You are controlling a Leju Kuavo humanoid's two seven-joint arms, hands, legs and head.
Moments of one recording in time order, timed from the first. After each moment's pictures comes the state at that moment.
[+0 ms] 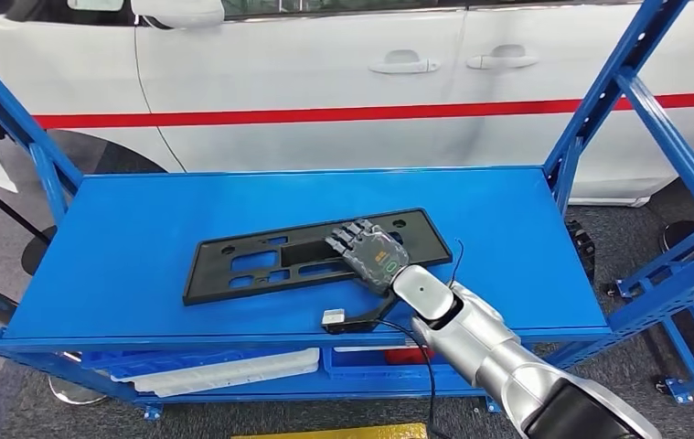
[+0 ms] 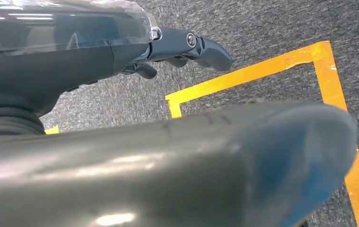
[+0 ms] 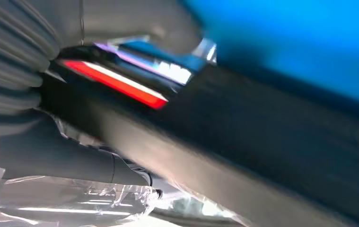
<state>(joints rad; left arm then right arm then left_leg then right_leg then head) -0.09 -0.11 0.10 -0.19 -0.39 0.15 -0.05 -0.68 -0.07 0.78 -0.82 1.57 -0.34 -0.04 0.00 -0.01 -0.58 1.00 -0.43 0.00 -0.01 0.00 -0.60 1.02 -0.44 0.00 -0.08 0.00</state>
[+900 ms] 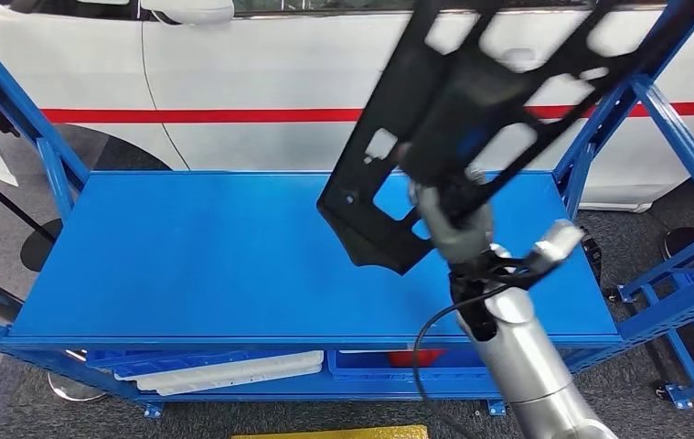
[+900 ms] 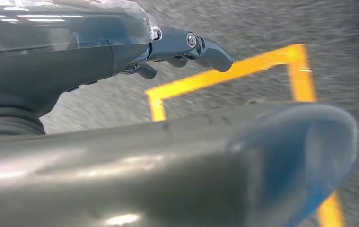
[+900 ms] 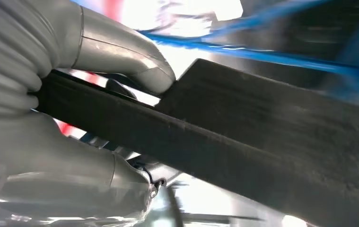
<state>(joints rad) -0.08 -0.12 0.16 -0.19 -0.38 0.13 -0.18 -0.42 -0.10 0.30 -1.60 -0.19 0.19 -0.58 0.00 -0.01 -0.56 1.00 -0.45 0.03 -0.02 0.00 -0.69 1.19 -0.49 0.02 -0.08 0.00</state>
